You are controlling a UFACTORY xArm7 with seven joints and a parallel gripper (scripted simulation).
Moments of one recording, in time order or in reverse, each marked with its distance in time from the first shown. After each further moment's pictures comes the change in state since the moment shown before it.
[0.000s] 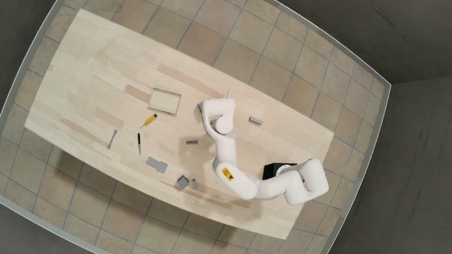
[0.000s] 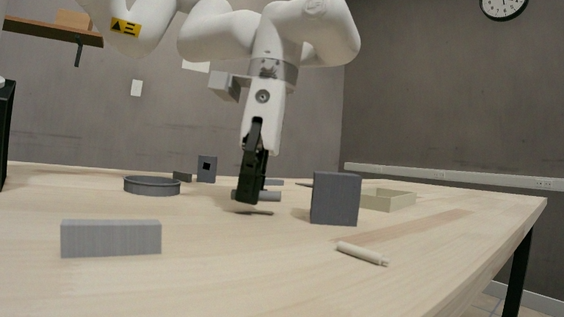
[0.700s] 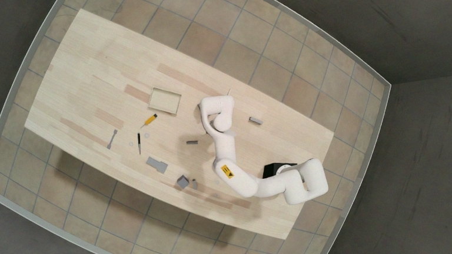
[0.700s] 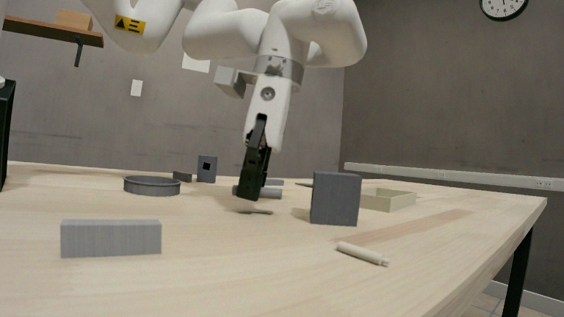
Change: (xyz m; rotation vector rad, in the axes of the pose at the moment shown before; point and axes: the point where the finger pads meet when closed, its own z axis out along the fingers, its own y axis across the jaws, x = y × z) arm -0.001 0.002 -0.005 -0.006 0.044 0.001
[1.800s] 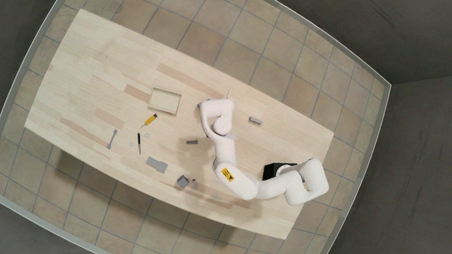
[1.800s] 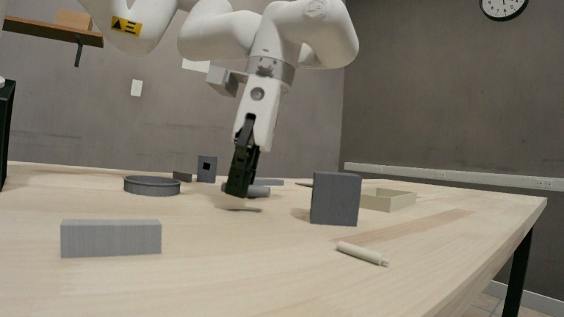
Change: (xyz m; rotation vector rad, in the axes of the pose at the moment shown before) arm 0.019 0.007 0.001 -0.006 0.027 -0.009
